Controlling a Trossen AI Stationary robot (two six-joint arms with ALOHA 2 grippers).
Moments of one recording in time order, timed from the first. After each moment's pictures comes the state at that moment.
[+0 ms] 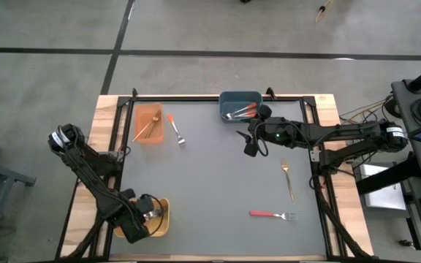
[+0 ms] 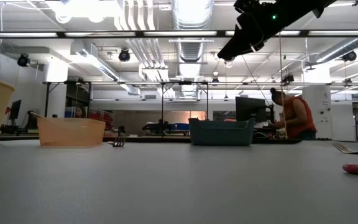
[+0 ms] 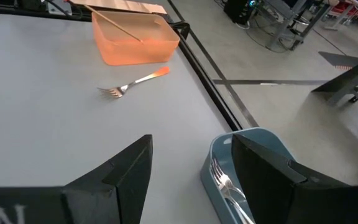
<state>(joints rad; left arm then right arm) -0.92 1.51 0.96 -0.92 -0.02 -1.42 -0.11 1.20 0.83 -0.07 0.36 -0.14</state>
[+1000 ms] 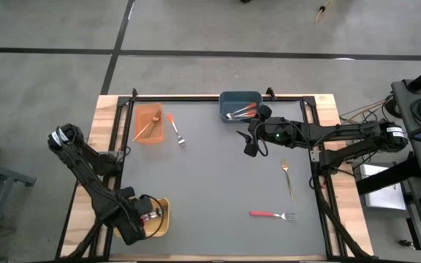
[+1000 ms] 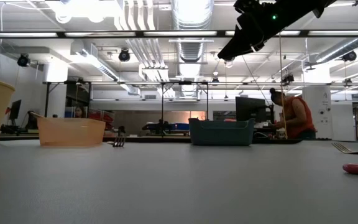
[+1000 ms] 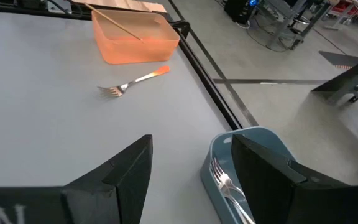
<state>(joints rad) -0.92 1.51 1.08 -1.07 -0.03 -1.33 -0.11 1.20 0.83 -0.08 0.36 -0.14</state>
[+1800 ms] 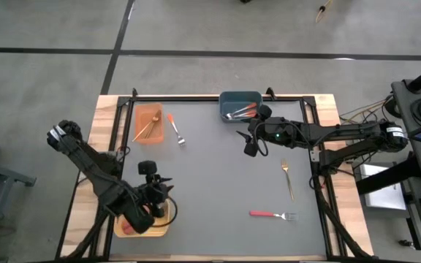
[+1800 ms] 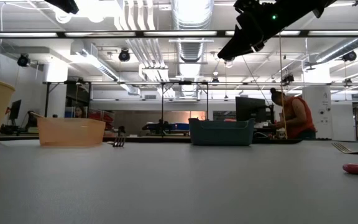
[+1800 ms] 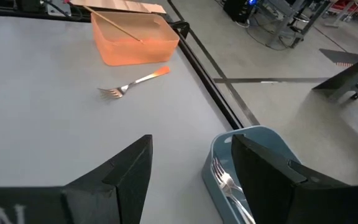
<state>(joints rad) -0.77 1.46 1.23 -1.10 -0.86 -0.67 -0.11 1.20 0.83 -0.08 0.36 -0.12</state>
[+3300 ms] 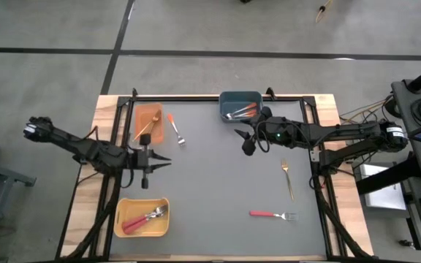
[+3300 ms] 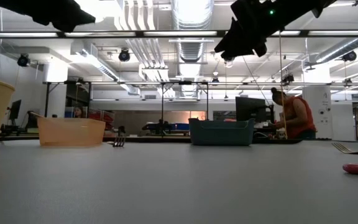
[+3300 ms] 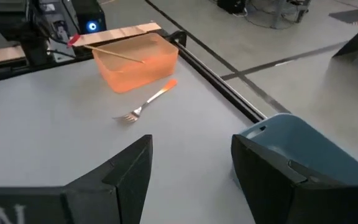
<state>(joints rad) -0.37 0.66 0.49 -0.10 -0.43 0.15 -0.10 1.20 0.83 -0.04 0.36 0.13</state>
